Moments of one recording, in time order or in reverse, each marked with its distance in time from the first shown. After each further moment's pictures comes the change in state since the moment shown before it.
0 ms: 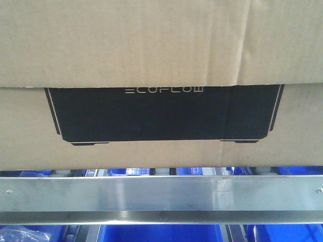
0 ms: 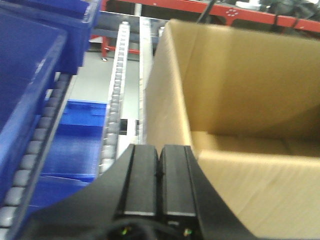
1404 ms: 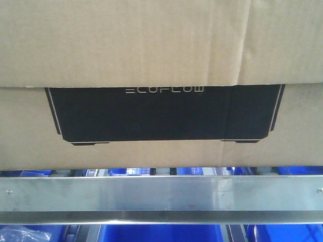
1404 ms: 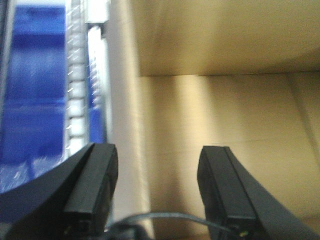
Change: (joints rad) left arm -0.133 0.726 -0.480 0.124 0.225 -0.118; right arm 0.000 0.000 0.000 0.000 0.000 0.000
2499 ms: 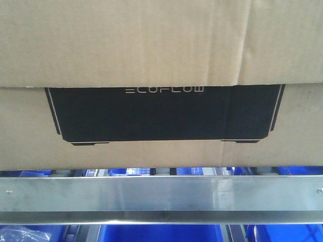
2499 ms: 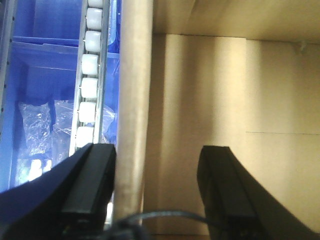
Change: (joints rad) left arm -0.099 0.259 -0.160 0.150 0.142 -0.193; right arm 0.000 0.000 0.000 0.000 0.000 0.000
